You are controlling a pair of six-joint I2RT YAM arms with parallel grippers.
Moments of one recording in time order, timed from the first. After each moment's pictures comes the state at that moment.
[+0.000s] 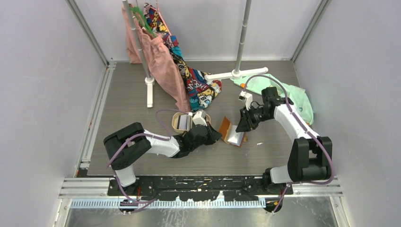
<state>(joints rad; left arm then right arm) -1.07 1.76 0.74 0.59 -0.26 -1.05 0.05 1.38 0.96 -0.89 -0.83 -0.60</state>
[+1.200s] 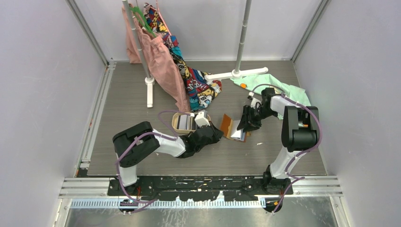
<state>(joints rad) -1.10 1.86 0.81 0.60 -0.40 -1.08 -0.03 1.77 1.02 -0.73 -0.65 0.01</state>
